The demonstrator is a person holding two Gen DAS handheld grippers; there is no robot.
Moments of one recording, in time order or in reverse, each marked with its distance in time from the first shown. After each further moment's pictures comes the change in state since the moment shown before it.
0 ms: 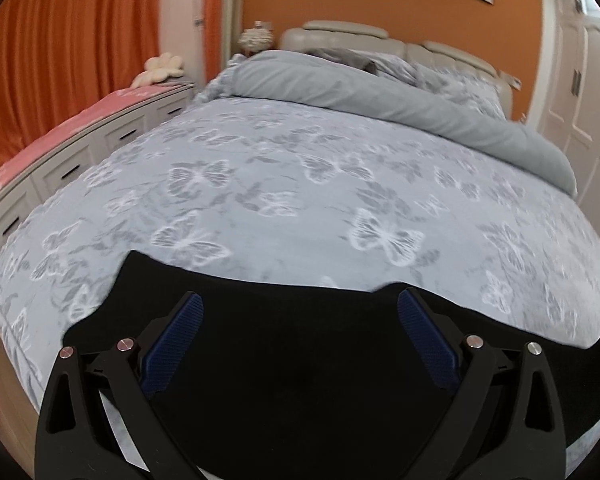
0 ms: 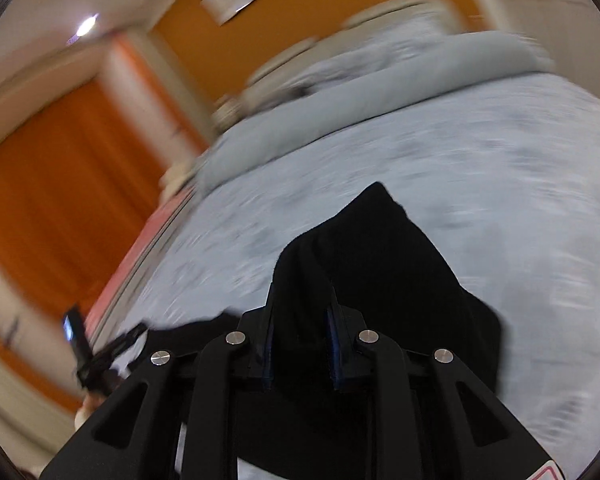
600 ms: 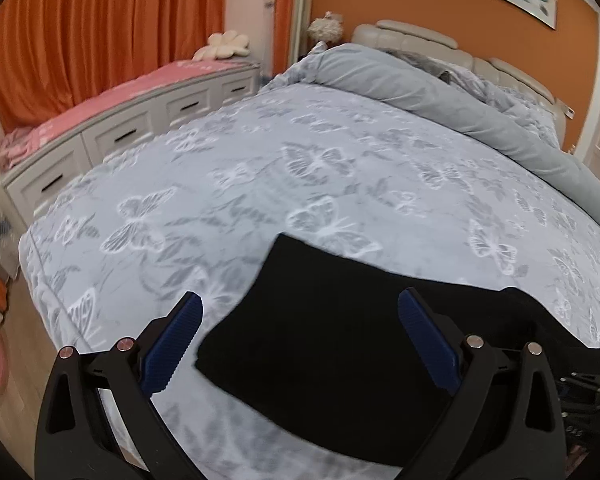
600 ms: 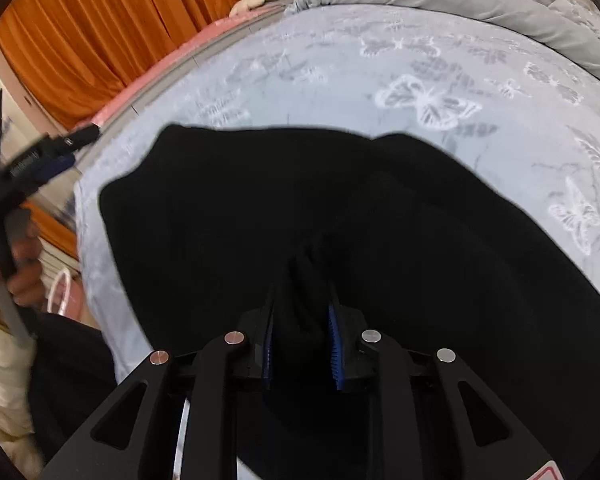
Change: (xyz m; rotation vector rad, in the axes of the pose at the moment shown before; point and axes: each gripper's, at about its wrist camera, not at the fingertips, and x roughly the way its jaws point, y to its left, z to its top) left arm -0.004 0.152 -0.010 -0.134 0.049 0.127; right arm 0.234 0.167 -0.131 -0.419 0.505 0.022
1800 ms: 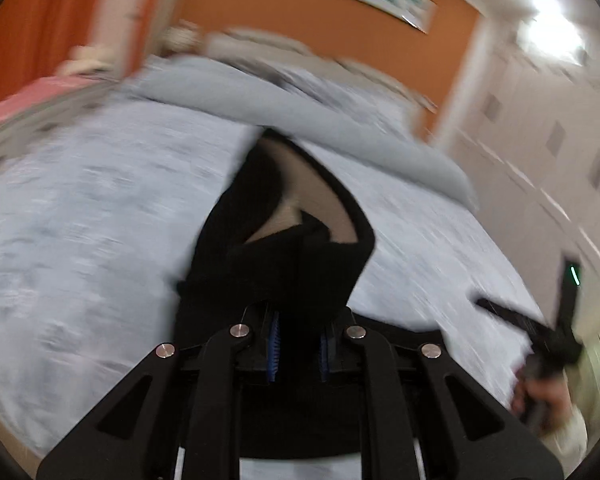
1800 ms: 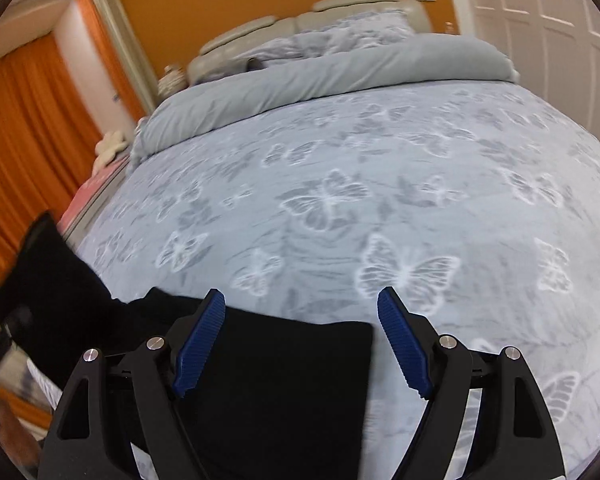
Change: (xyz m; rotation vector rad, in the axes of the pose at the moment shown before) left arm -0.098 -0.219 -0.048 0.192 0.025 -0.570; right arm -0.215 -0.176 -0.073 0.496 -0.409 -0.341
